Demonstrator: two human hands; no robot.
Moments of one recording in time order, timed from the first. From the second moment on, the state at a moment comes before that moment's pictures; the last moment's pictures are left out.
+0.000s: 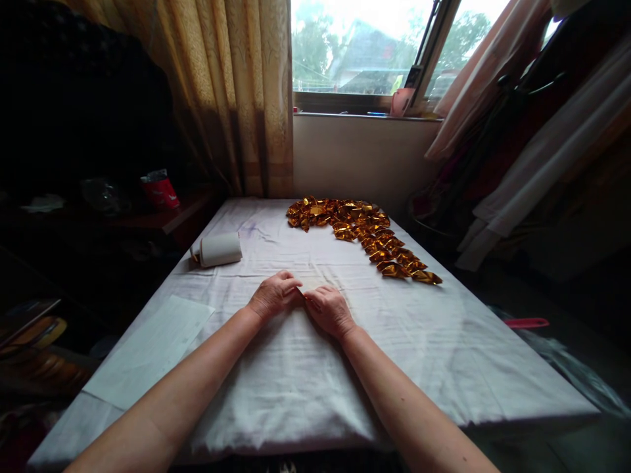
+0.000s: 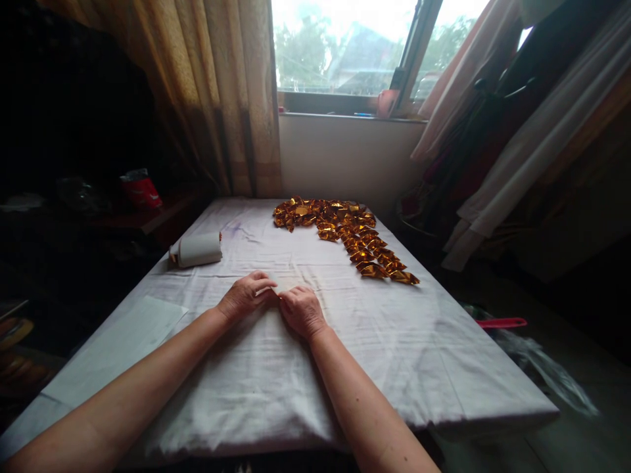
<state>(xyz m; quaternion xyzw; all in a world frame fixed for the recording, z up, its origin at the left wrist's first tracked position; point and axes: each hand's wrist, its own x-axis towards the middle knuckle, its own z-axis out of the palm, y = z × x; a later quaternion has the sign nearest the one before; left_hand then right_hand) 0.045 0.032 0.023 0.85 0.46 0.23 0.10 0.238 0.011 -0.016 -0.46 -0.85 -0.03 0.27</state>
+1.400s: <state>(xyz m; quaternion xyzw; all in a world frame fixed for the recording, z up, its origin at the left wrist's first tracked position) 0.009 0.041 0.000 0.88 0.42 0.22 0.06 0.226 0.036 -0.007 -0.32 -0.92 -0.01 0.24</state>
